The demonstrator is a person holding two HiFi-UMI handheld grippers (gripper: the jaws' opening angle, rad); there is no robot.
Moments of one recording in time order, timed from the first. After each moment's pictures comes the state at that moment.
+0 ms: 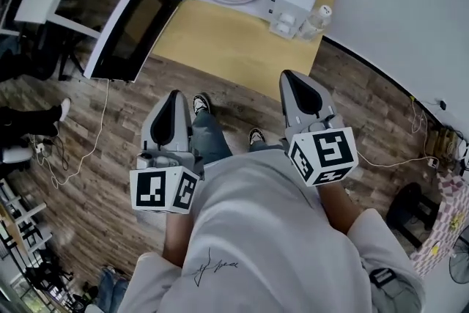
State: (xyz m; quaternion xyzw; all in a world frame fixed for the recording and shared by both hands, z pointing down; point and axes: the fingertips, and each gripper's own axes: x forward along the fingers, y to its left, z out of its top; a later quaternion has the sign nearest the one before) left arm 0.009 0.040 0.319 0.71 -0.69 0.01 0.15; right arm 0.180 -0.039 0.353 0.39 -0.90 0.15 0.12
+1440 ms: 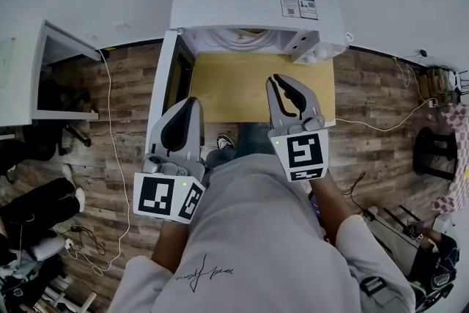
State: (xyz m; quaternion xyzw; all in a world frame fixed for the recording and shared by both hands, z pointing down) left arm -0.153 -0.103 0.305 0.87 -0.47 0.02 0.15; right arm -0.012 -0.130 0.355 0.55 -0.81 0.03 0.20
